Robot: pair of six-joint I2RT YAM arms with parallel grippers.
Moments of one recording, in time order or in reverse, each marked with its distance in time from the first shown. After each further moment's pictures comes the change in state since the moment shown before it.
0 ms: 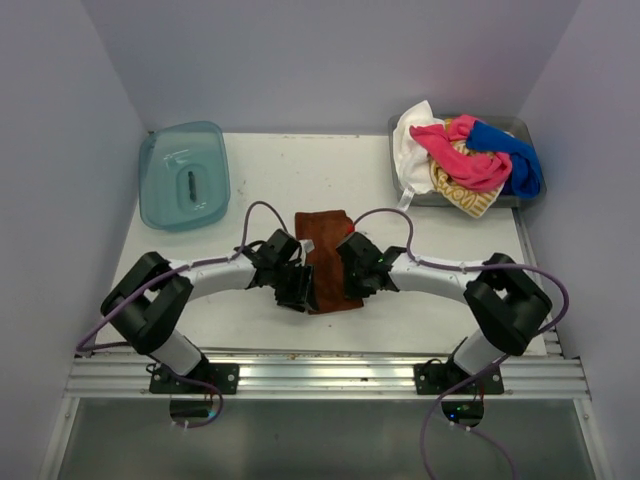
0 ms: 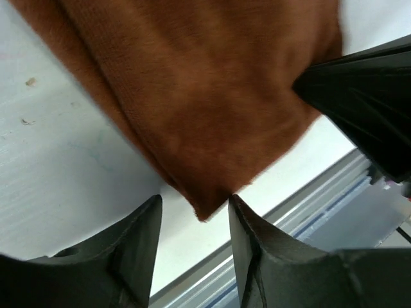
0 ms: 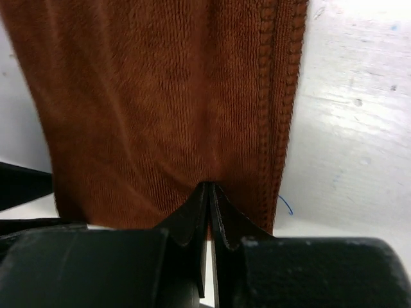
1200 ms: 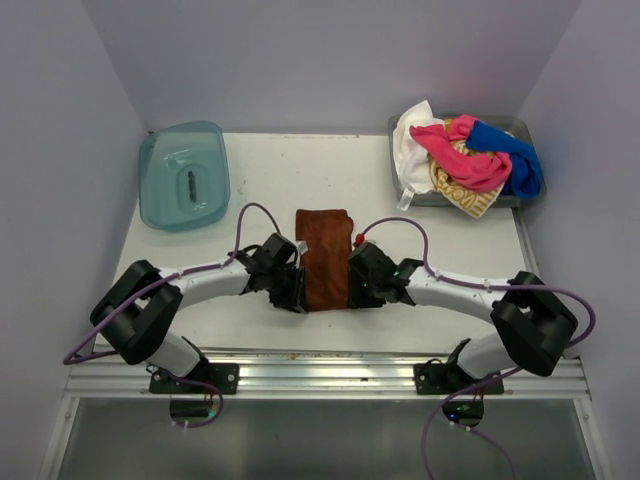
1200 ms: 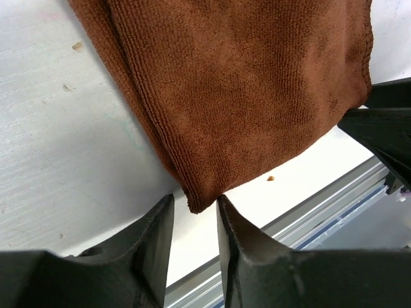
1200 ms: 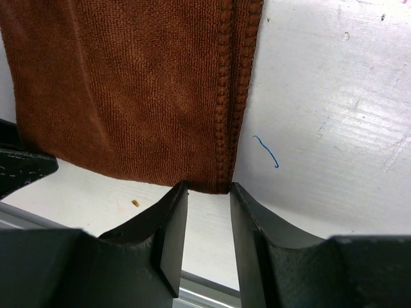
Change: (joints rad) left arm -0.008 -0.032 -0.056 -0.007 -0.065 -0.029; right arm 0.021 -0.142 -0.121 0.000 -0.026 0.006
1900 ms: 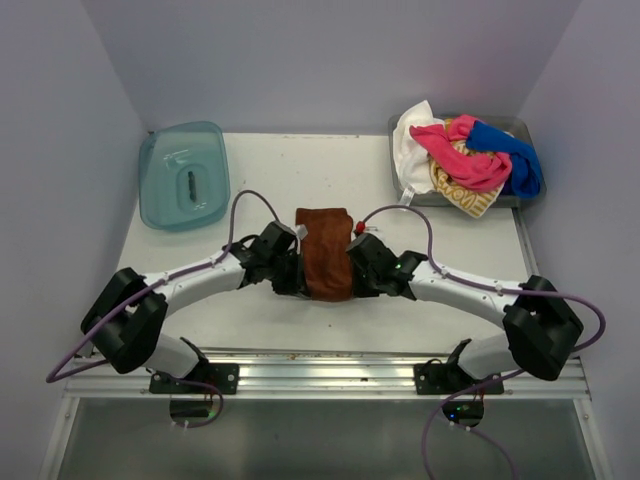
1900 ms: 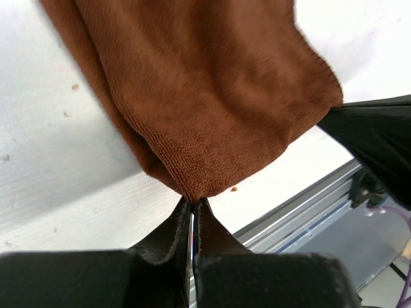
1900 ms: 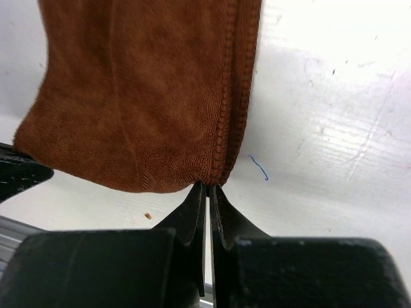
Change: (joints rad) left arm 0.003 -0.057 0.071 -0.042 -0.044 -0.038; right arm 0.000 -0.025 0.069 -0.054 0.089 -0.019
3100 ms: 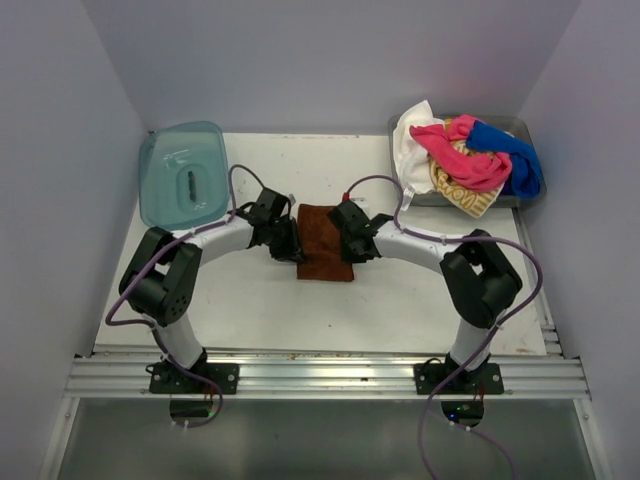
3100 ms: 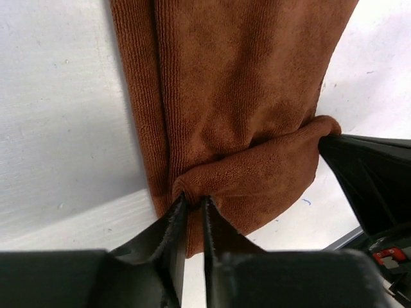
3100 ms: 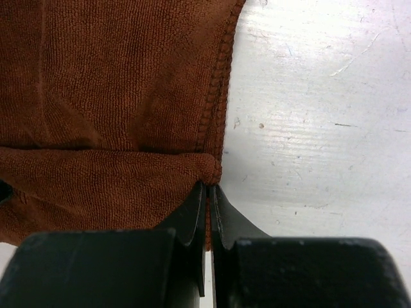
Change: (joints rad) left arm 0.222 0.304 0.251 0.027 0.033 0.037; right arm -0.129 0.405 0.368 -0.055 0.126 -0.126
